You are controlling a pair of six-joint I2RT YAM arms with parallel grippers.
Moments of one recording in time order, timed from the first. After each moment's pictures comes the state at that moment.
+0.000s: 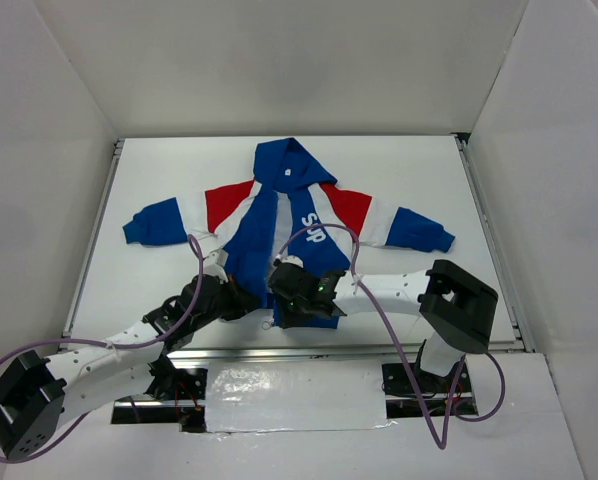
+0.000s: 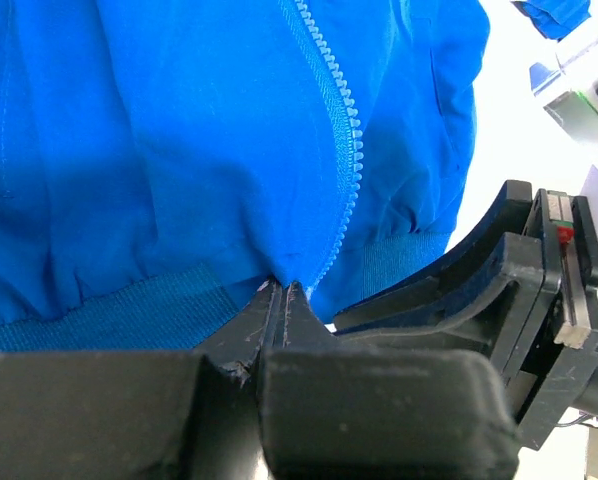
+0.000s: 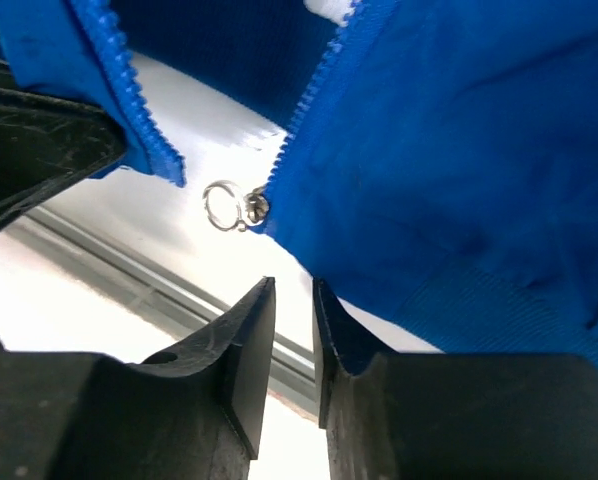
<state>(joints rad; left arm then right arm) -0.73 0.88 0.23 0.11 -0.03 -0.92 1.12 1.63 0.91 -0.31 0.04 0.80</state>
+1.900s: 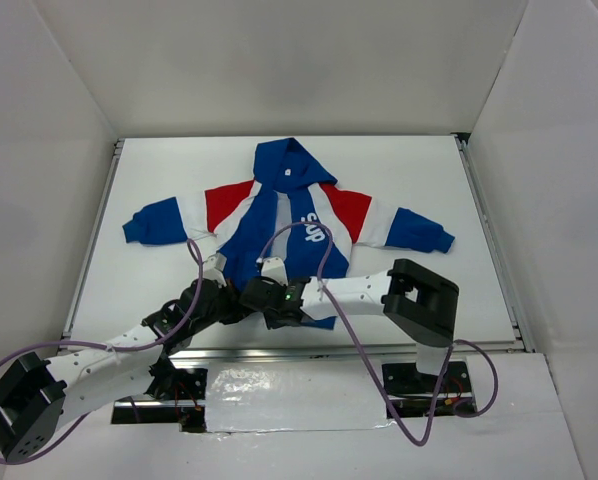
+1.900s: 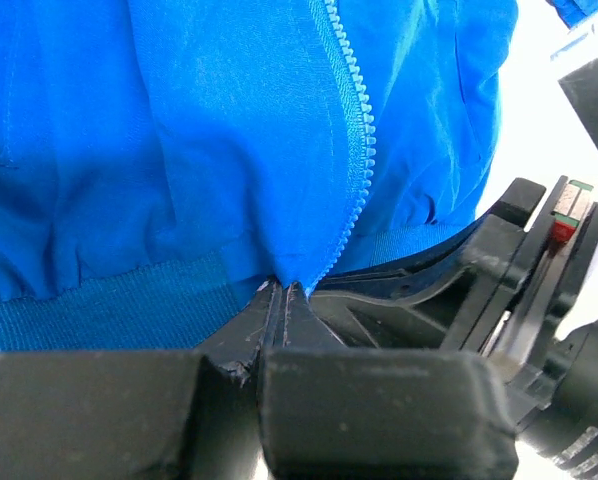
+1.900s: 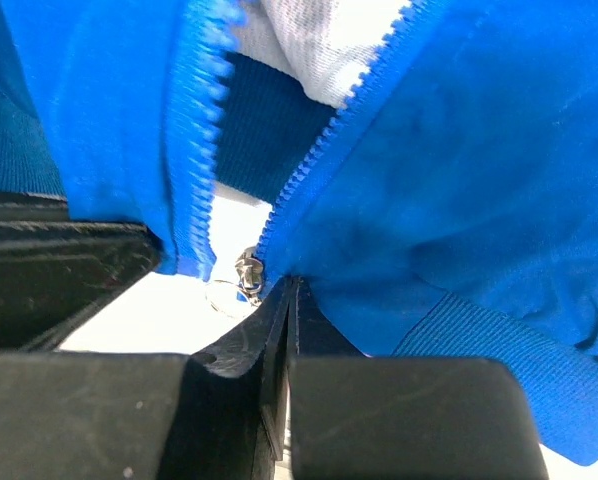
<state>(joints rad) -0.73 0.86 0.19 0.12 -0.04 -0.92 1.23 1.84 1.14 -0.46 0.35 0.85</state>
